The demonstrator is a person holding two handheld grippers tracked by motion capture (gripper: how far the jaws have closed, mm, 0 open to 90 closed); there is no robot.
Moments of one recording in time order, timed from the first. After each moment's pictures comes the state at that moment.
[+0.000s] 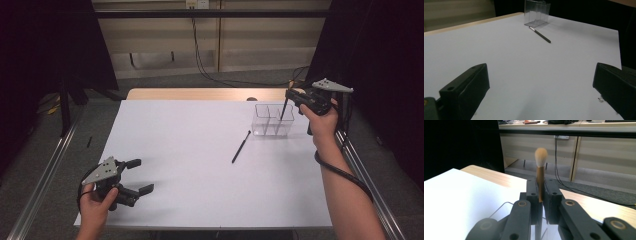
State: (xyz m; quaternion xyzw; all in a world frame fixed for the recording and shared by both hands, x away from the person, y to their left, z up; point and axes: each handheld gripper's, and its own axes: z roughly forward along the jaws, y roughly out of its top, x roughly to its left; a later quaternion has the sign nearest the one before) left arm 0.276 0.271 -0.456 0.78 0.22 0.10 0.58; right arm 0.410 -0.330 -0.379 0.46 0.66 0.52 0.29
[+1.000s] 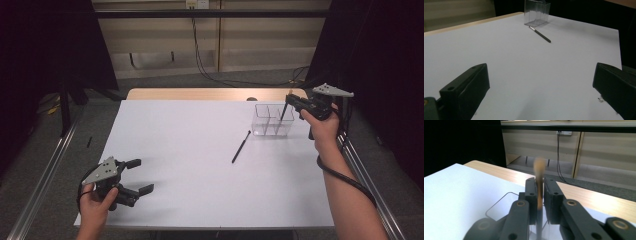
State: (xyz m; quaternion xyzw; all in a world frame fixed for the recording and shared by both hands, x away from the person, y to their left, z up) left arm 0.276 0.271 -0.456 0.78 0.22 0.09 0.58; right arm 0.401 -0.333 -0.387 0.46 0.67 0.52 0.27
